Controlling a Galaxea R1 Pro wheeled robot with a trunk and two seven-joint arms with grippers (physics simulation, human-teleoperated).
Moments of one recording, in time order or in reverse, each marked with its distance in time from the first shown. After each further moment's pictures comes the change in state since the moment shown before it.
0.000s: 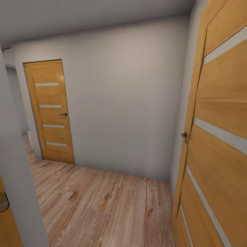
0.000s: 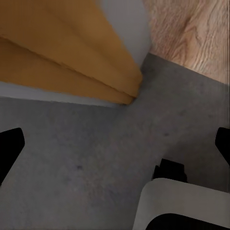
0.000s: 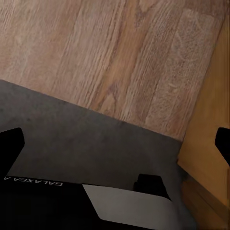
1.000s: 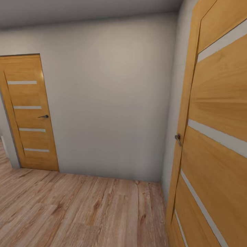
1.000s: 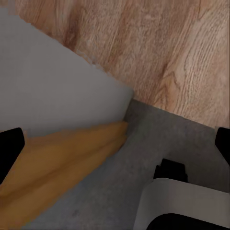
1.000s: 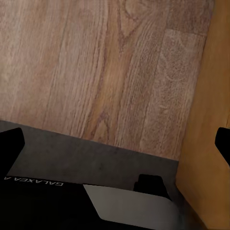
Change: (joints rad) left arm 0.000 0.003 0.002 0.000 0.004 0.002 0.000; right arm 0.000 0.002 0.000 0.000 0.001 0.000 -0.001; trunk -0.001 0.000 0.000
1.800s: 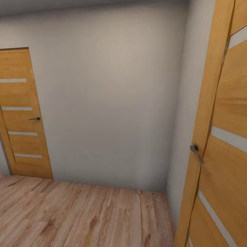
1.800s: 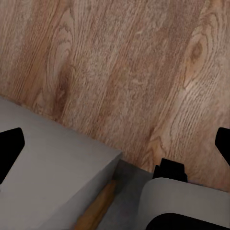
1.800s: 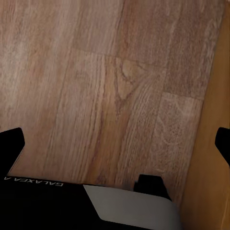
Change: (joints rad) left arm 0.000 -0.002 0.000 0.000 0.000 0.000 0.000; right arm 0.000 0.000 0.000 0.000 0.000 -0.001 0.000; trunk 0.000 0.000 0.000
